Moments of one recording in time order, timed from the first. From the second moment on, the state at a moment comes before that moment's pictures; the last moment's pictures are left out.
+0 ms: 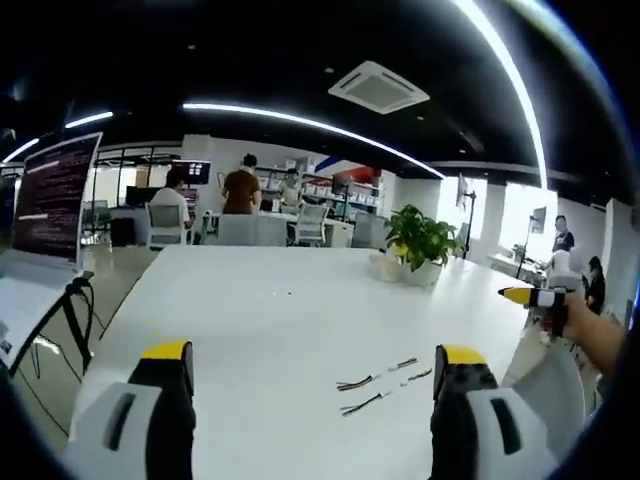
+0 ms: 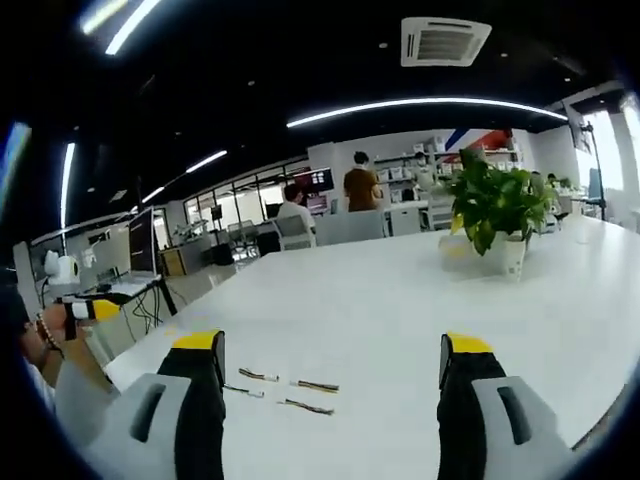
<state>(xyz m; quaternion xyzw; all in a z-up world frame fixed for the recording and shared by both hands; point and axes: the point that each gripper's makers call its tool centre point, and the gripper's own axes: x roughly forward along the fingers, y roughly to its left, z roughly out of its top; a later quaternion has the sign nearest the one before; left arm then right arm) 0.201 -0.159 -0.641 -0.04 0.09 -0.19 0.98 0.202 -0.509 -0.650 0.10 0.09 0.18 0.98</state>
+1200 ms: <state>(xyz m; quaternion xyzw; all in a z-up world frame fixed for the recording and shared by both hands) 0.360 -0.230 -0.710 -0.11 0.19 -0.22 0.95 0.348 -0.464 -0.620 0.12 0.03 0.22 0.97</state>
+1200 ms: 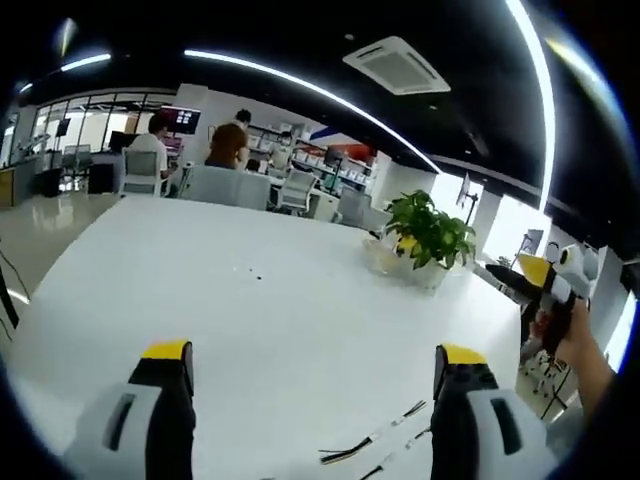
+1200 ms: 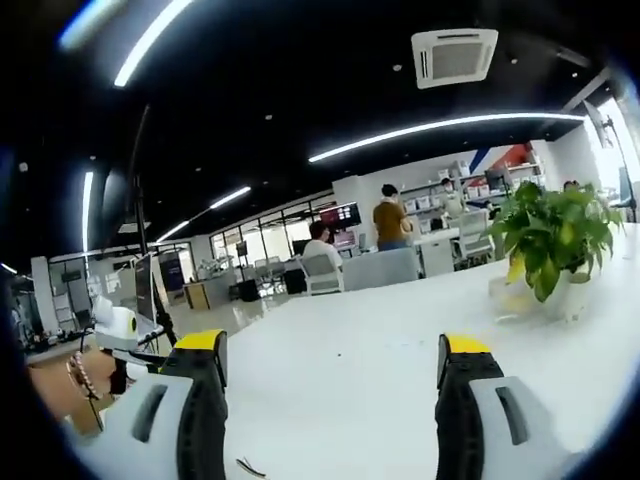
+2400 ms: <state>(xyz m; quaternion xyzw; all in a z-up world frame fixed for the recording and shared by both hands) 0.327 -0.319 -0.780 0.01 0.14 -0.48 0.87 0.318 -0.397 -0.746 0.06 0.15 0.47 0.87</state>
